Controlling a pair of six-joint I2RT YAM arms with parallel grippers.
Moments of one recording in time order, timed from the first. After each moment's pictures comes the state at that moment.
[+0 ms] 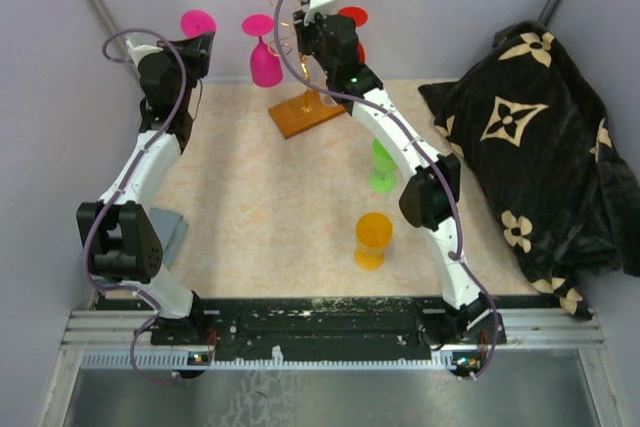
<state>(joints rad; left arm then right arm) -0.06 1.63 1.39 0.42 -0.03 -1.23 0.59 2.30 2.44 -0.02 0.12 -0.08</state>
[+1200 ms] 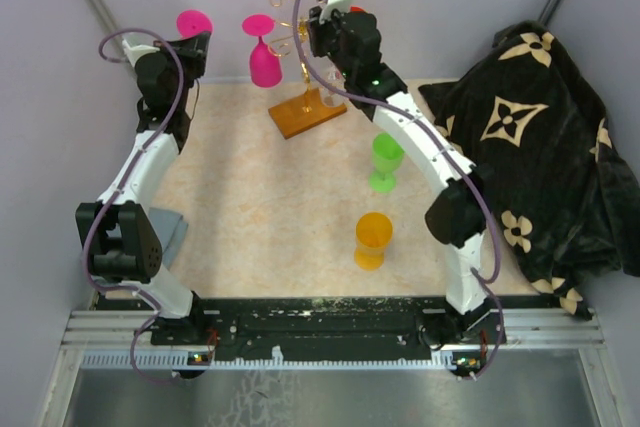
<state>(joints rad) -0.05 1.63 1.39 0.42 -0.03 -1.22 0.59 2.08 2.20 -0.03 0.10 -0.03</state>
